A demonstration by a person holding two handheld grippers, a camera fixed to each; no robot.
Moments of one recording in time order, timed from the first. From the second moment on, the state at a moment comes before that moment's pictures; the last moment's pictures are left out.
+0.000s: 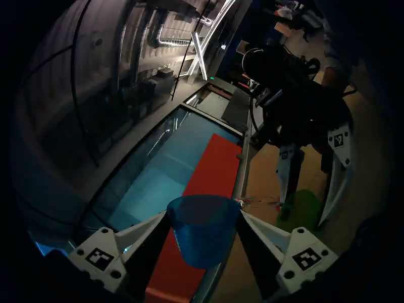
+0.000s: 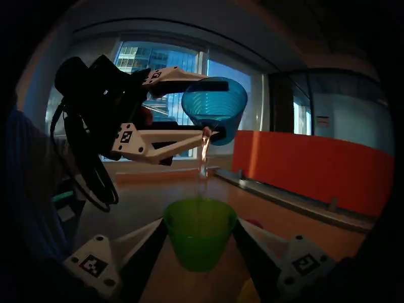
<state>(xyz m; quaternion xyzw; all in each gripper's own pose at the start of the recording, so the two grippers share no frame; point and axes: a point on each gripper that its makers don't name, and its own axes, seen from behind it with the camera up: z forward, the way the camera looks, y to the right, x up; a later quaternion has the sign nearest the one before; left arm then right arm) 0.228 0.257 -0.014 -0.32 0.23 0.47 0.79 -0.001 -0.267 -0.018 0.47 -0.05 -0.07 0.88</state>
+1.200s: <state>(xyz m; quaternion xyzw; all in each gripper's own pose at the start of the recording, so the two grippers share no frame) 0.239 0.259 -0.021 -0.30 0.25 0.54 0.75 0.002 -0.266 -0.020 0.46 -0.04 -0.07 0.88</state>
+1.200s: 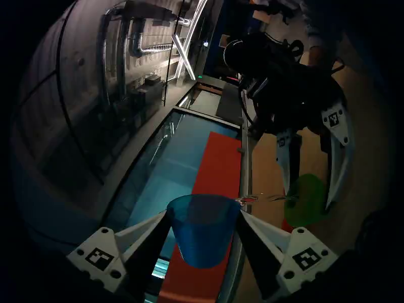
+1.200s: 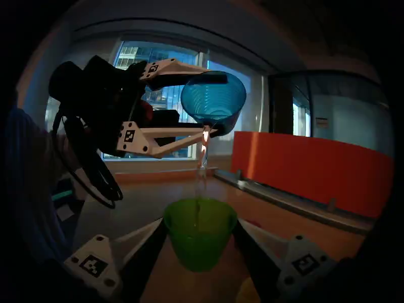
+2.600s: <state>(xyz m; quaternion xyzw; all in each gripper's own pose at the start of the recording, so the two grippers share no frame) 0.250 0.262 -0.022 -0.27 0.28 0.61 0.69 0.010 -0.266 -0.019 0.46 -0.03 -0.06 0.89</state>
